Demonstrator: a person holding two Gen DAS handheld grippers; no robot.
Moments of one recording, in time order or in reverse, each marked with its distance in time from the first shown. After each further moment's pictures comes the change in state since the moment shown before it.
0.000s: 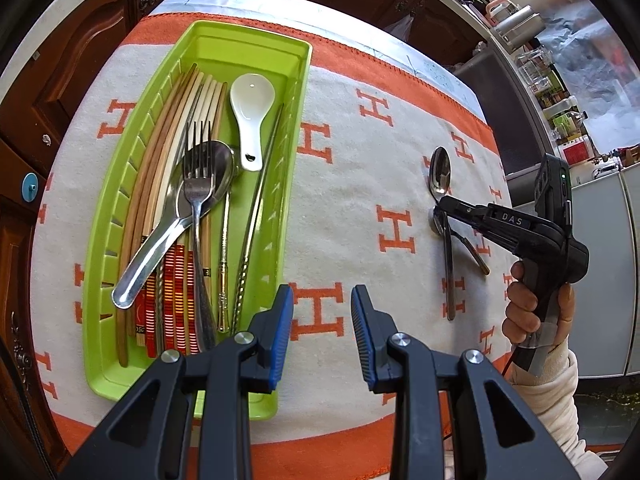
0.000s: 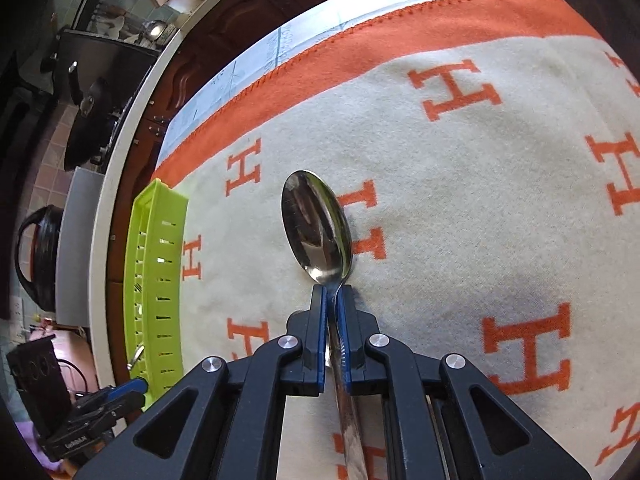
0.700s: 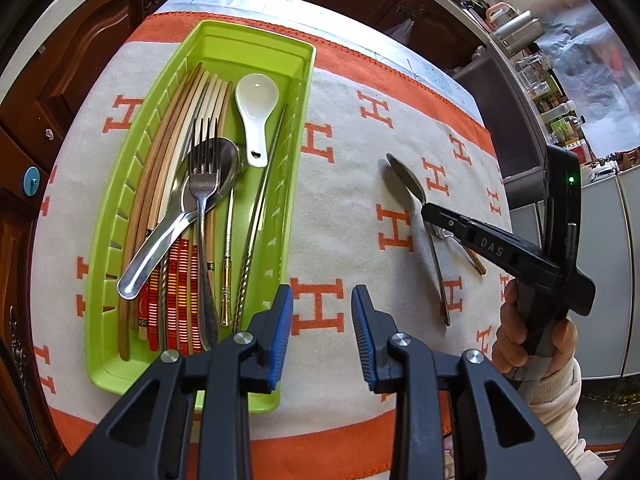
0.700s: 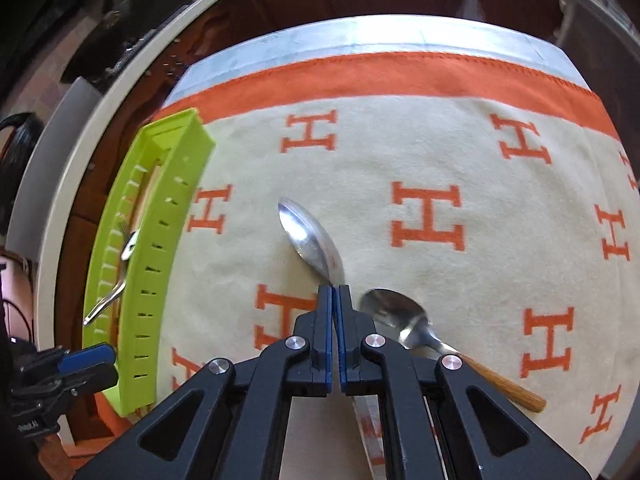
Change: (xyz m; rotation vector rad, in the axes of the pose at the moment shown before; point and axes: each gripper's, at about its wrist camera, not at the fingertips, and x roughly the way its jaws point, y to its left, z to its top) left arm -0.005 0.007 -0.003 -0.015 -0.010 -0.011; right arm 0.009 0.094 -0.032 -0.272 -0.009 -0.199
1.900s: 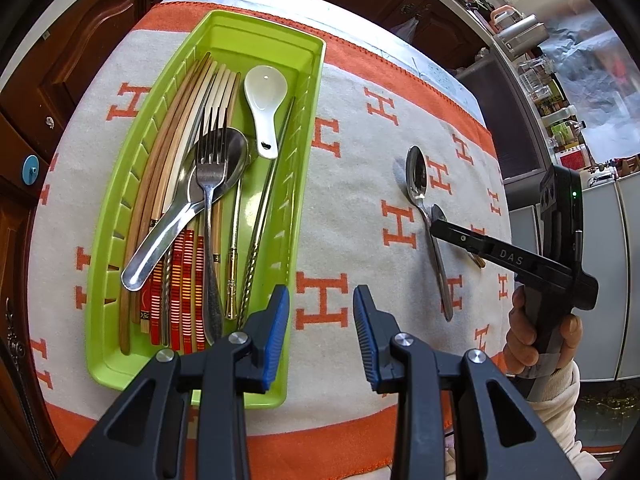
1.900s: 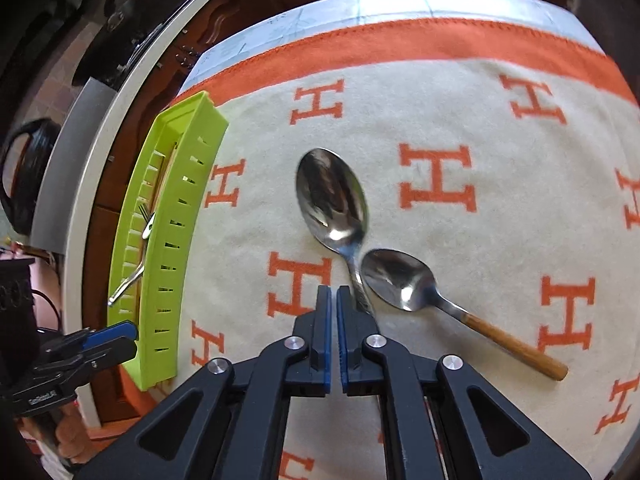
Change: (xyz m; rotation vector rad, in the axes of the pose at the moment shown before) left arm 0.002 0.006 -0.003 -0.027 0.006 -0.010; right arm -0.006 -0.022 -0.013 0.058 0.094 0.115
